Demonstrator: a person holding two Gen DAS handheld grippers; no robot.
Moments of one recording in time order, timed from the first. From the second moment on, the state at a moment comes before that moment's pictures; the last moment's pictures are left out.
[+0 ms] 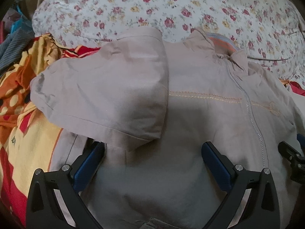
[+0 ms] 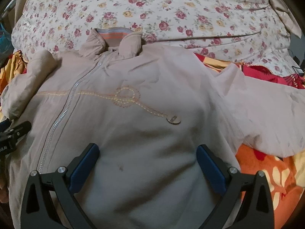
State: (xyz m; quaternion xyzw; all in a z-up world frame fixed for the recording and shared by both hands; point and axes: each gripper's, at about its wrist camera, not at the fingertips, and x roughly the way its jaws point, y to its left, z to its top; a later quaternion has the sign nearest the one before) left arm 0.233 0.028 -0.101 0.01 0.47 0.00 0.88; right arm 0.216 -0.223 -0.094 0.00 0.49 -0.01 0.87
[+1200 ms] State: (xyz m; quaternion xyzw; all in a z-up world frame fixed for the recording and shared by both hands) left arm 0.121 0.082 -0.009 0.00 0.34 0.06 0.94; right arm 0.064 -0.187 0.015 -0.08 0.28 -0.05 0.96
